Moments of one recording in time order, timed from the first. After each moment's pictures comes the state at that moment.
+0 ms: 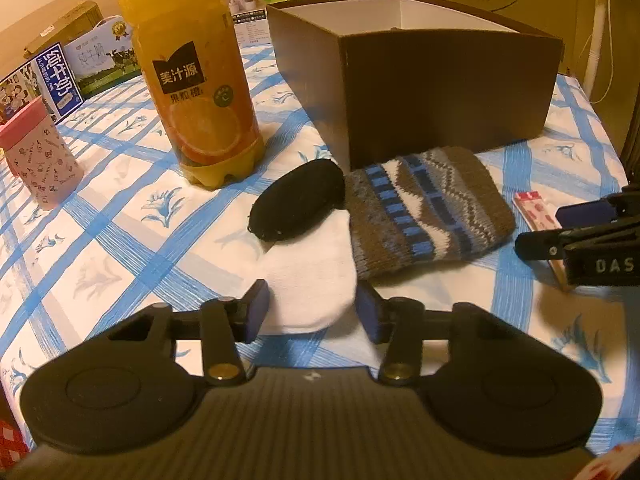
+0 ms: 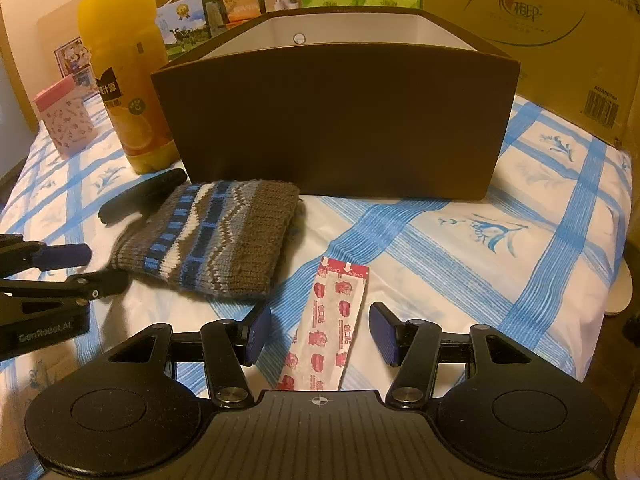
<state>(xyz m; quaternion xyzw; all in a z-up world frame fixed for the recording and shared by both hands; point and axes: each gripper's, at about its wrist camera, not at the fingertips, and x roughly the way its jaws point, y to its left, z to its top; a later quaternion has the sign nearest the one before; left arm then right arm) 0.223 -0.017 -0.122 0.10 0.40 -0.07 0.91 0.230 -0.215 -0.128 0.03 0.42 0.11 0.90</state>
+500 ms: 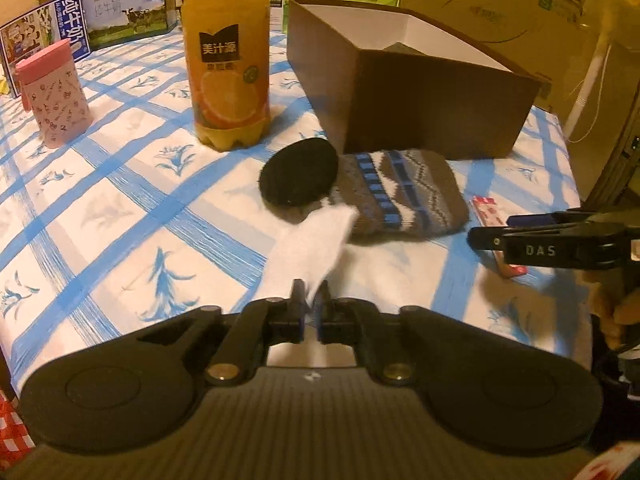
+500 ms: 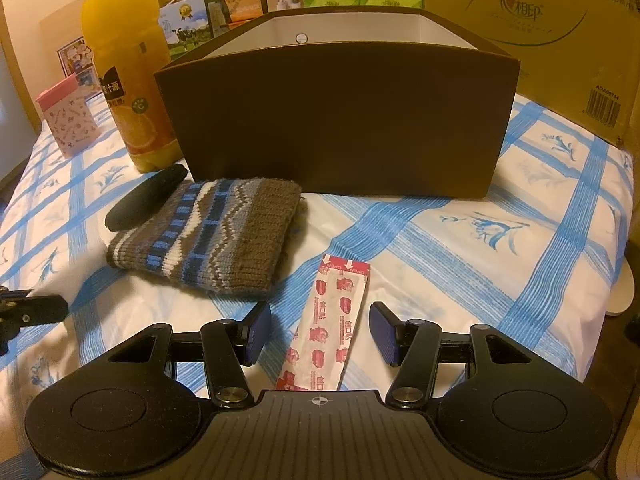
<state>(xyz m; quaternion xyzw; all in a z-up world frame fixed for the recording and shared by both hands) 0.180 0.011 -0.099 0.01 0.42 -0.08 0.90 0.229 -0.214 -0.128 0.03 0.42 0.12 0.90</state>
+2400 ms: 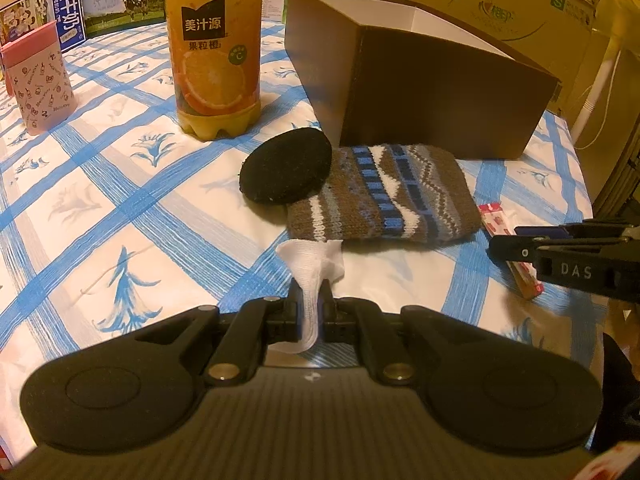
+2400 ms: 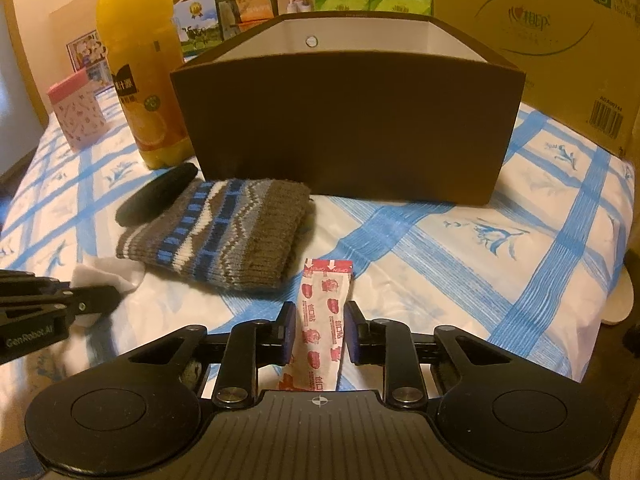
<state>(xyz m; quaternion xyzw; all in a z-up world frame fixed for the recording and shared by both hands) 0.202 0.001 -0.123 -0.01 0.42 -0.08 0.90 0.225 -0.212 -0.121 0.02 0.42 0.13 0.90</state>
